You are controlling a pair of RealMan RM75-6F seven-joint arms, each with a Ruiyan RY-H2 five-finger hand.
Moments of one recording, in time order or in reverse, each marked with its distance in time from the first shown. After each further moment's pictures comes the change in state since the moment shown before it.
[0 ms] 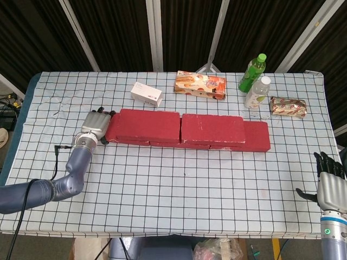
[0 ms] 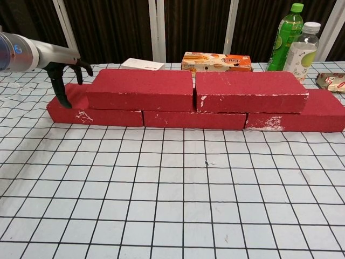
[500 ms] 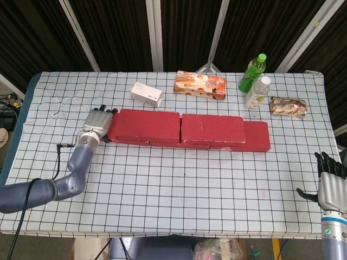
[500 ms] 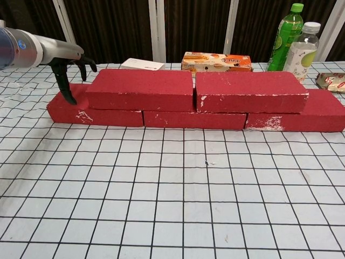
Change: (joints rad) left arm -0.006 0.005 -0.010 -0.010 0.003 0.016 -0.005; right arm -0.001 0.002 -0.001 0.001 -0.002 -0.002 0.002
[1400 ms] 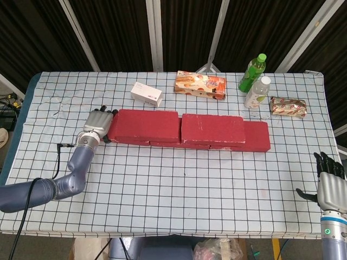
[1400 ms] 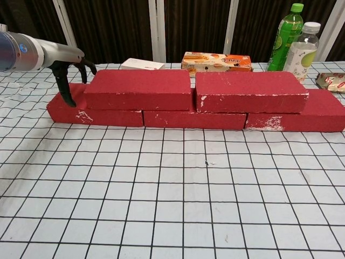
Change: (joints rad) left arm 0.001 -0.019 0.002 0.033 0.014 -0.025 -0.020; right arm 0.003 -0.002 0.000 0.004 0.004 -0.007 -0.003
